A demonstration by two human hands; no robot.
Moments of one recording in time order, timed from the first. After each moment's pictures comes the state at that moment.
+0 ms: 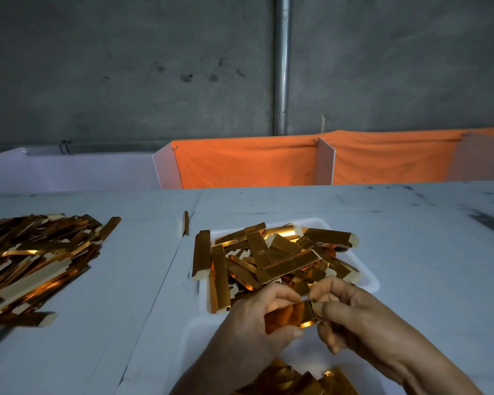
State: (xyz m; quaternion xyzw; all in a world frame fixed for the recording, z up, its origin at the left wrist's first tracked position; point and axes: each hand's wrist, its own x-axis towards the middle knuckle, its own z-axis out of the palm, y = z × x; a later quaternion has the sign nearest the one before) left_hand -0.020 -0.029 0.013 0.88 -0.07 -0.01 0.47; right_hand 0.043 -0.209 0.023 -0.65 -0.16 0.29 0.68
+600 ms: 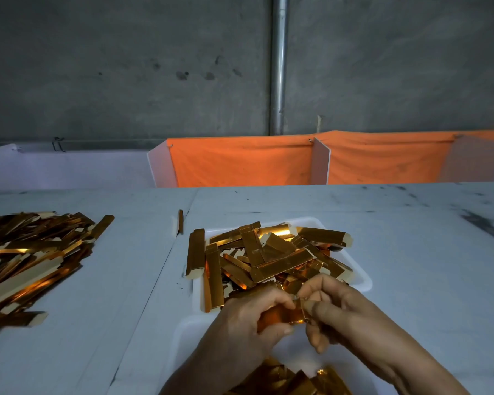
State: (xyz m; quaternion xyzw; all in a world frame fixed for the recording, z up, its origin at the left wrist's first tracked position) left_hand -0.020 -0.026 0.008 0.90 -0.13 0.06 0.41; right_hand 0.041 -0.211 0.023 -0.67 -0.20 0.26 0.66
